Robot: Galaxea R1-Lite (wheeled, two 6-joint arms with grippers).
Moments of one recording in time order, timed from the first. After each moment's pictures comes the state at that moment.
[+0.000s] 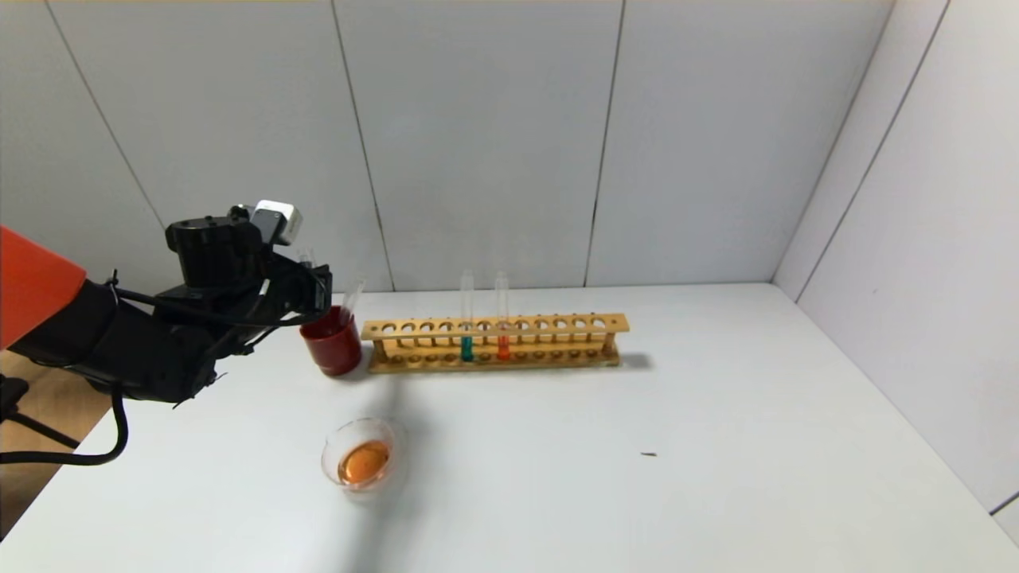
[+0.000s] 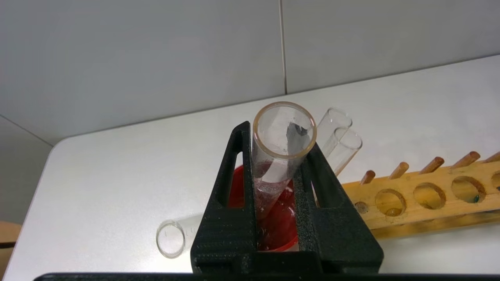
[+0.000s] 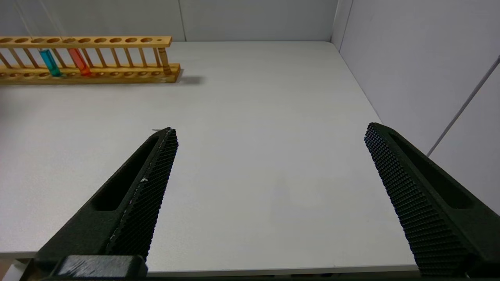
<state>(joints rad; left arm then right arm) -0.09 1.99 -0.93 -0.88 0.03 0.13 0.00 0.00 0.00 0.00 0.00 0.00</state>
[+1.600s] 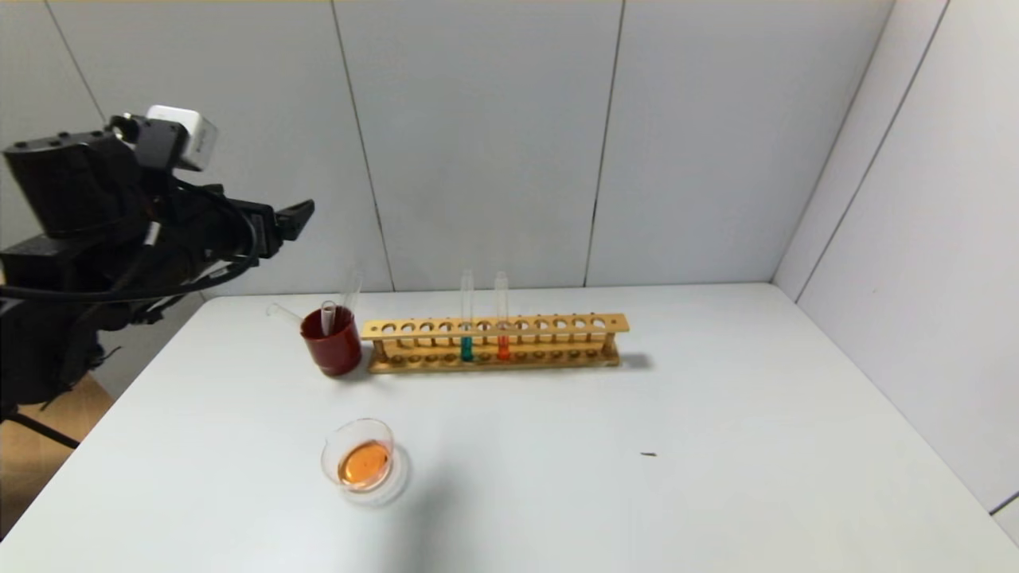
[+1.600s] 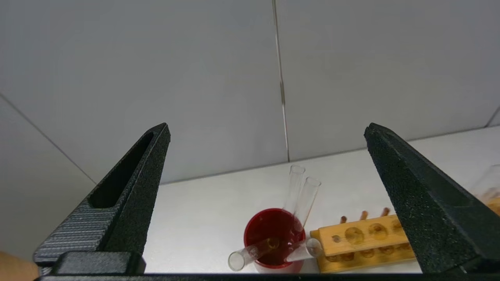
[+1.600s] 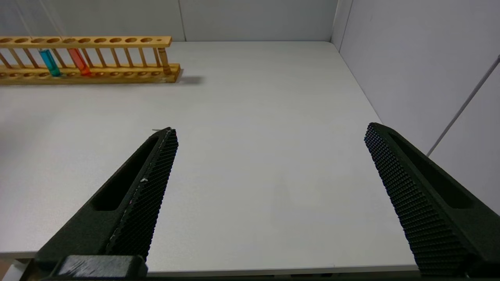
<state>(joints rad) -0.10 1.60 -0.87 -0.79 0.03 0.14 0.00 0.00 0.00 0.00 0.00 0.00</state>
